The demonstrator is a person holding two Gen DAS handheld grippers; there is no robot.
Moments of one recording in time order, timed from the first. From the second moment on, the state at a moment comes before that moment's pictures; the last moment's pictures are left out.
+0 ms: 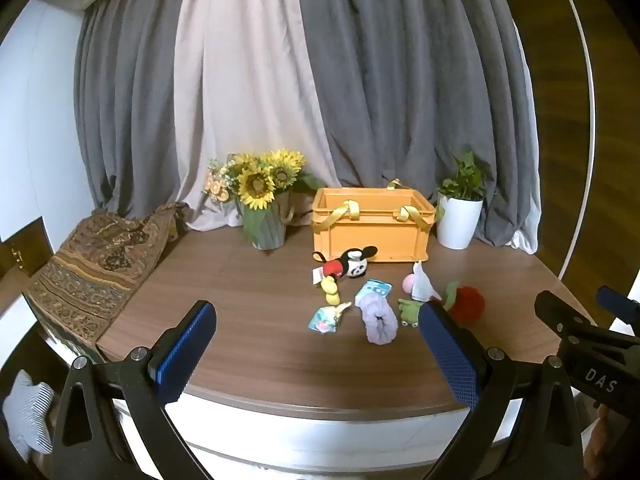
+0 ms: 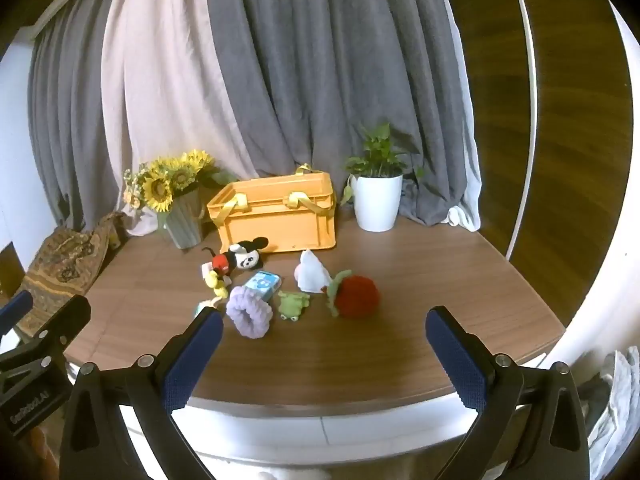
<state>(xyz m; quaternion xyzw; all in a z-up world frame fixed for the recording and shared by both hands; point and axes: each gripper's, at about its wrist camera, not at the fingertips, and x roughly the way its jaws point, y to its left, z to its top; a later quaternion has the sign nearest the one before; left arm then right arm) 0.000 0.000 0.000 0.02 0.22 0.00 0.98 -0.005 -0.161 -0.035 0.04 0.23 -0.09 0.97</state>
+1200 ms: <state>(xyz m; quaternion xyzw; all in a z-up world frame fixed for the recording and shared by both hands) -0.005 0.001 0.011 0.01 0.21 -0.01 0.98 -0.012 -0.156 -0.022 0.04 0.22 -0.10 0.97</state>
